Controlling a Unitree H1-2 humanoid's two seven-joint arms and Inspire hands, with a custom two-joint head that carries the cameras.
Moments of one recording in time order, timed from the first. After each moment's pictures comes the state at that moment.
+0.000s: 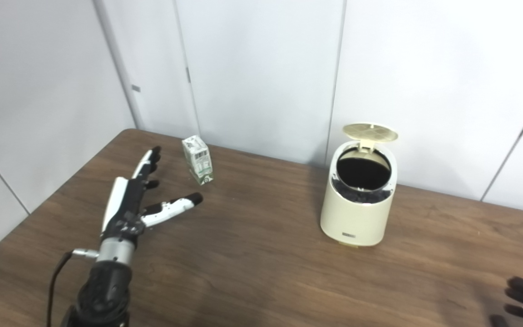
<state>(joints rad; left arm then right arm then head) -0.05 0.16 0.23 -0.46 0.41 0.46 0.03 0.07 -0.24 -0.15 -0.04 -0.01 -0.36 -0.04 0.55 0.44</state>
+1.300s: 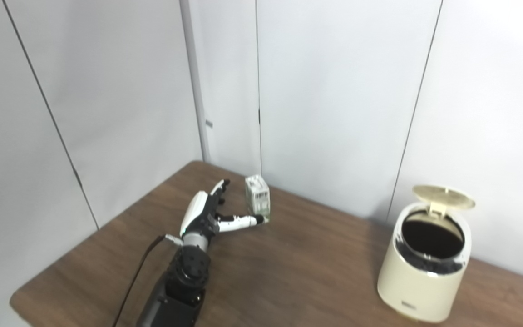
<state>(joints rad) -0.33 0.19 0.31 -0.01 0.54 0.47 0.04 0.00 -0.27 -0.19 0.07 0.06 -0.40 0.01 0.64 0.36</state>
